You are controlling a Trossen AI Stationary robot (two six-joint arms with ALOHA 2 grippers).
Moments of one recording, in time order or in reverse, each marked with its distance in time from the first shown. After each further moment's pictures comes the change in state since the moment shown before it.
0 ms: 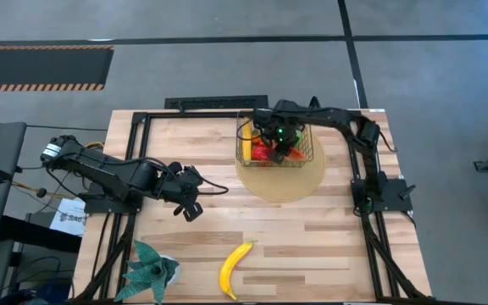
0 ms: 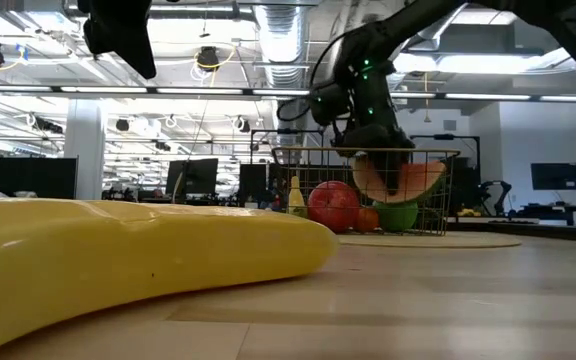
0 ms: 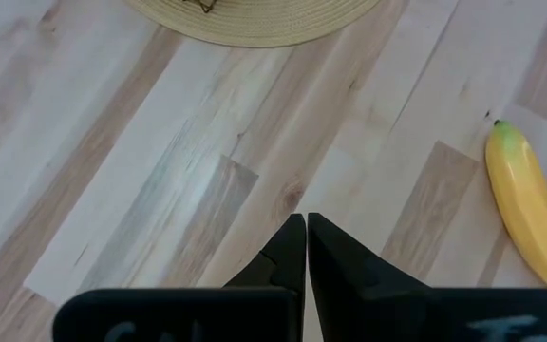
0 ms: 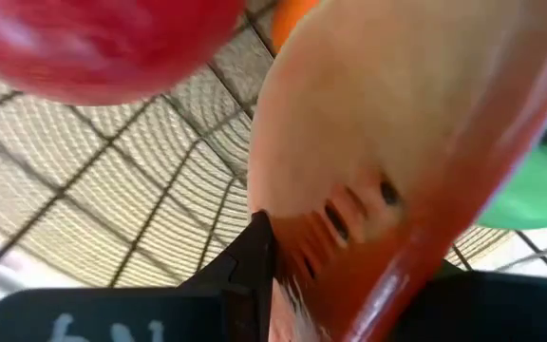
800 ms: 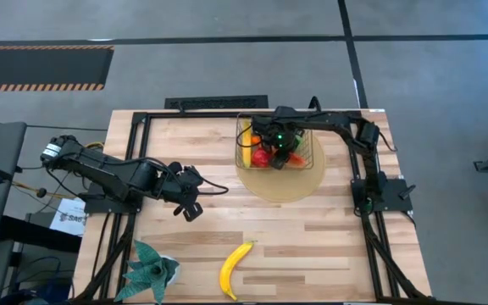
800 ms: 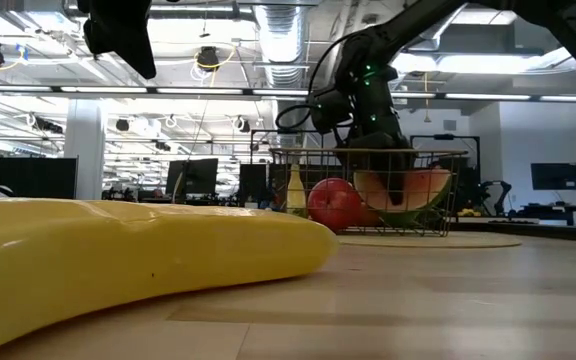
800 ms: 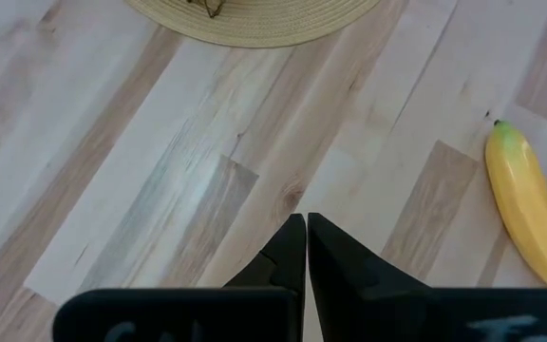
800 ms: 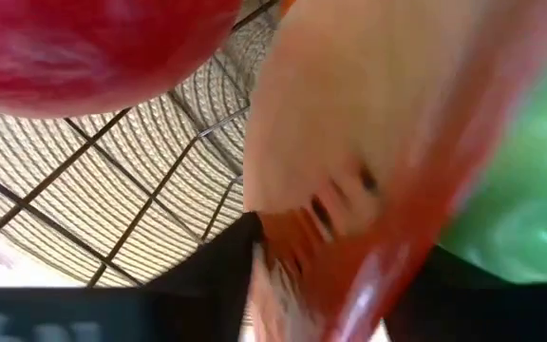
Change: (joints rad) left arm 0.000 0.000 0.000 0.000 0.000 0.000; right arm 0.036 0.000 -0.063 0.047 -0.005 0.010
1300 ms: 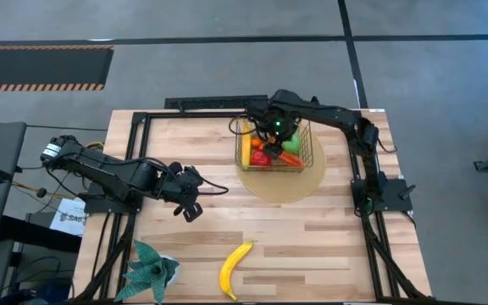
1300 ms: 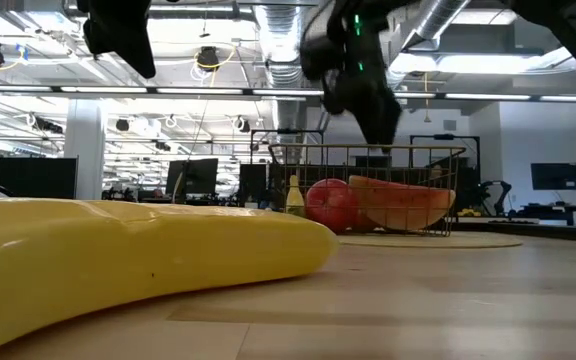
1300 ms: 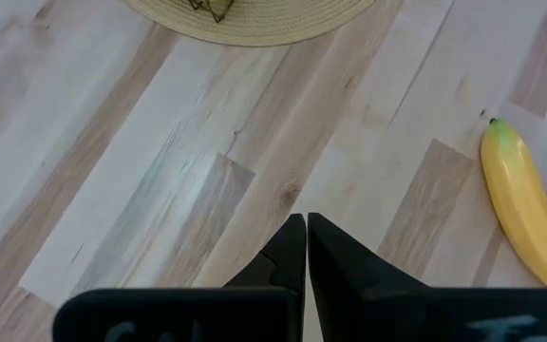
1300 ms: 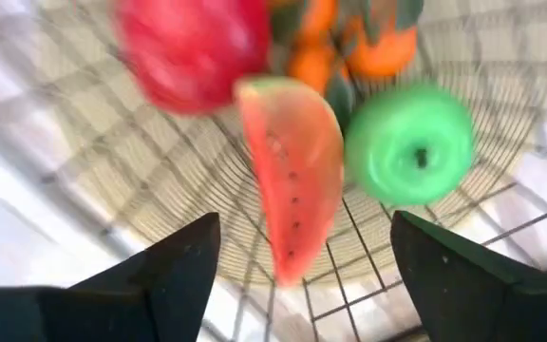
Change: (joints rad) left arm 0.000 0.000 0.000 0.003 0.010 0.000; right arm 0.028 0.001 0.361 -0.258 0.006 0.009
